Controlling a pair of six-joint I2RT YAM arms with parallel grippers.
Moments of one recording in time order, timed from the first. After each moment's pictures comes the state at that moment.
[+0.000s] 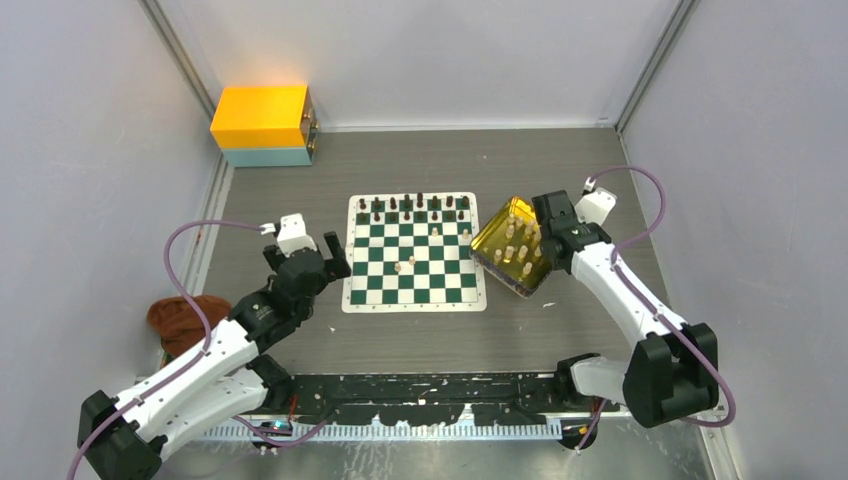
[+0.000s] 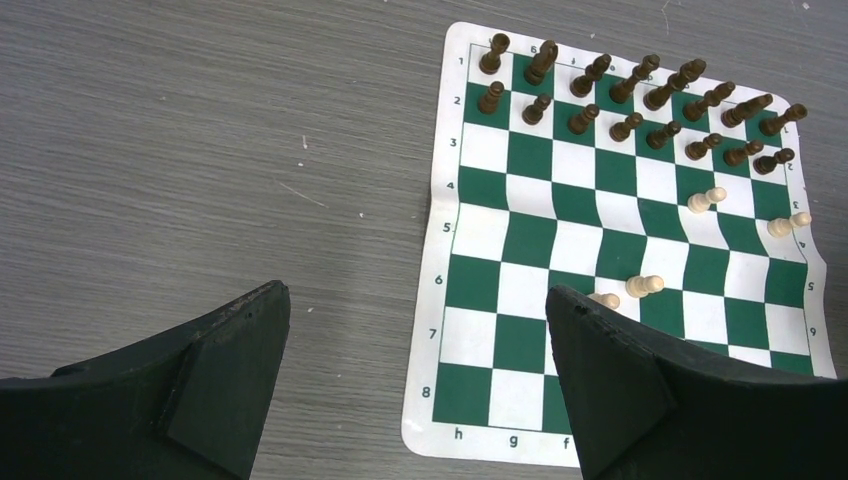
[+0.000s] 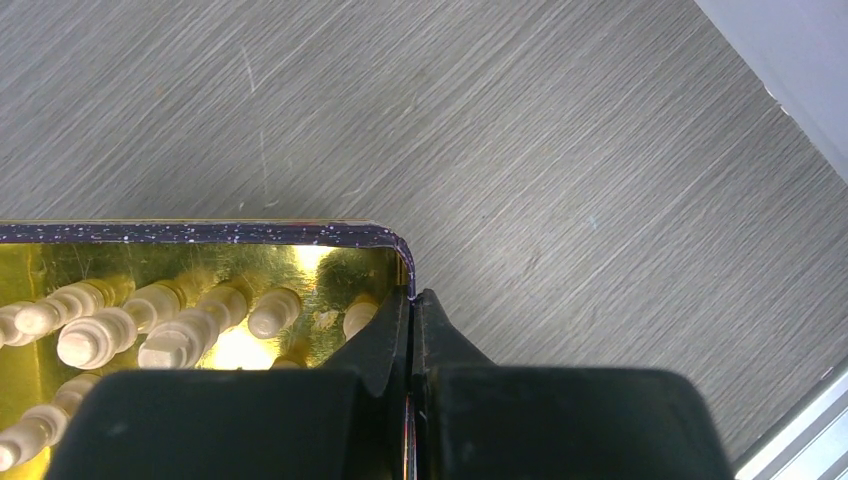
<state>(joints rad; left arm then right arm) -0.70 0.76 0.54 -0.27 -0.68 -0.55 0.27 1.20 0.88 -0.69 0.72 0.77</state>
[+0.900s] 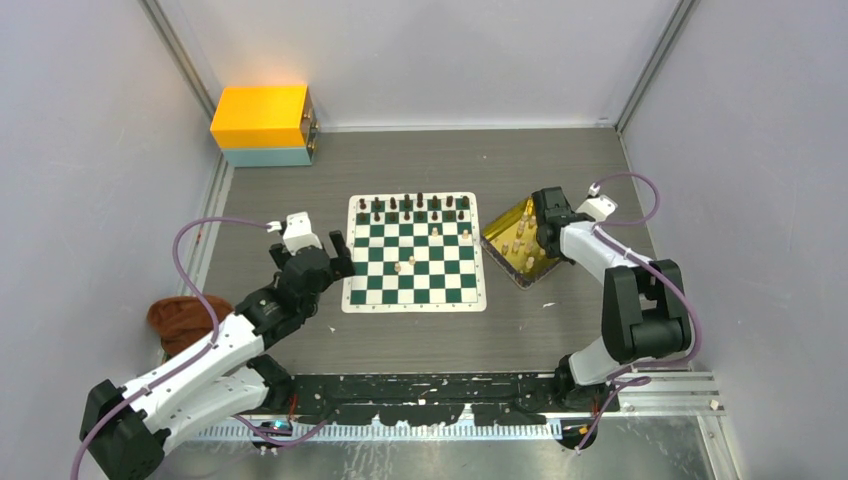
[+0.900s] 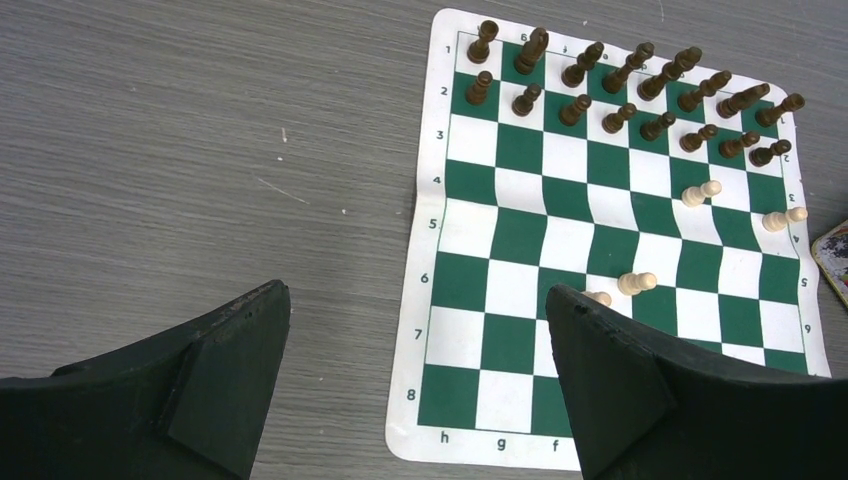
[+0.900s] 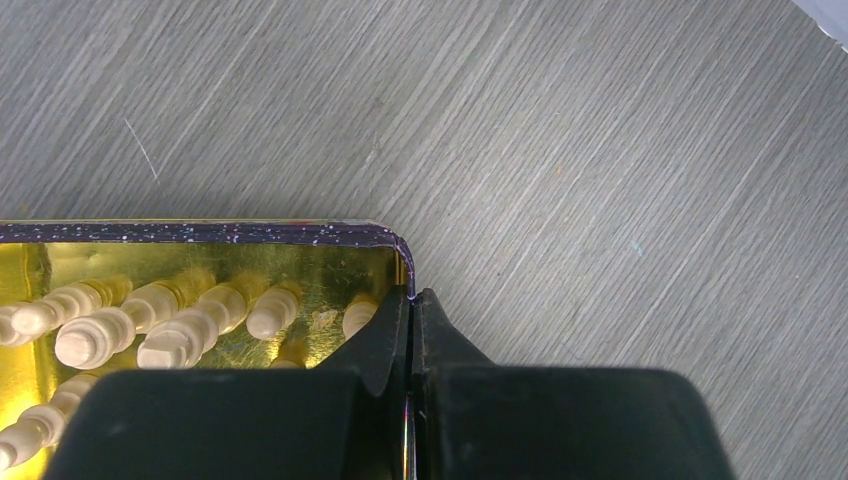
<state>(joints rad) -0.70 0.82 0.54 -0.23 -0.66 -0.56 0.14 1.51 0.88 -0.51 0.76 0.89</state>
